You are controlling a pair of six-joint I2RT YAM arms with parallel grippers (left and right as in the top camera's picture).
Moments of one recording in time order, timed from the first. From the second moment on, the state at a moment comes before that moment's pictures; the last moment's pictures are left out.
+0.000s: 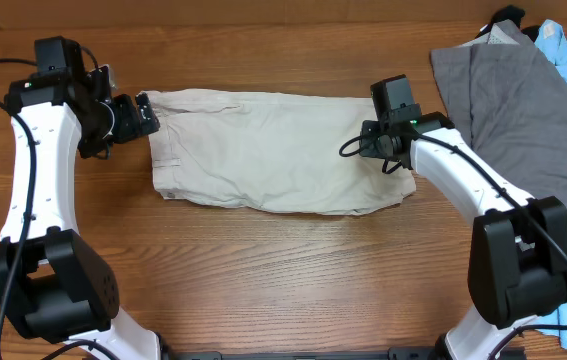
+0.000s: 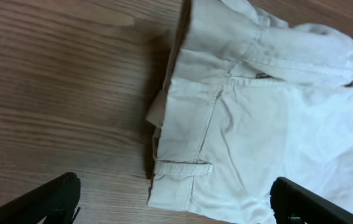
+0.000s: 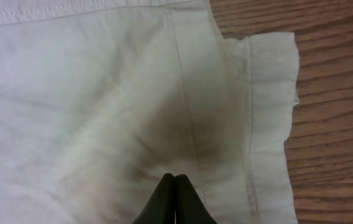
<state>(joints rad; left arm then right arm) 0.21 1.83 1.64 -1.08 0.23 -0.12 0.27 1.86 1.28 -0.57 0.11 0.37</state>
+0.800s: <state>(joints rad) 0.19 2.21 1.65 -0.89 0.48 0.09 0.27 1.88 1.28 -0.64 0.08 0.36</state>
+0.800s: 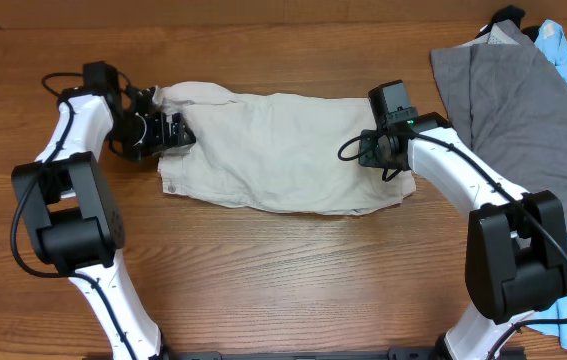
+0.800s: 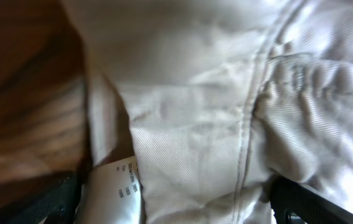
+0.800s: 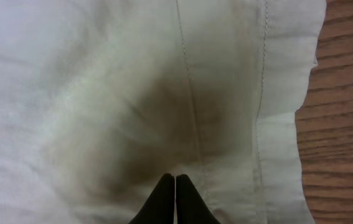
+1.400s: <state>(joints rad) 0.05 2.27 1.69 -0.86 0.45 0.05 0.27 1.88 1.28 -0.64 0.08 0.36</state>
